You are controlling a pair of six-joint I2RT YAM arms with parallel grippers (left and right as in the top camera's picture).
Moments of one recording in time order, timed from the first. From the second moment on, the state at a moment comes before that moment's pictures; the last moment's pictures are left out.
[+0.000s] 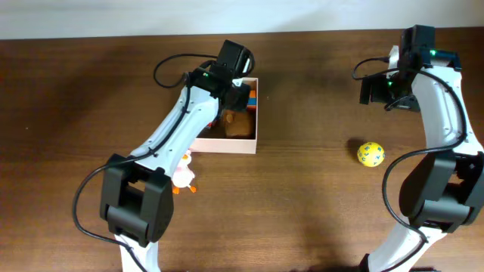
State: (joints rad) left arm -0.46 2.04 1.77 -0.80 -0.11 -0.12; right arm -0.19 1.99 1.78 -1.10 0.01 0.01
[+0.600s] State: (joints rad) left arm -0.44 2.17 1.77 -0.75 -0.14 -0.02; right arm -0.19 1.99 1.78 -1.10 0.01 0.01
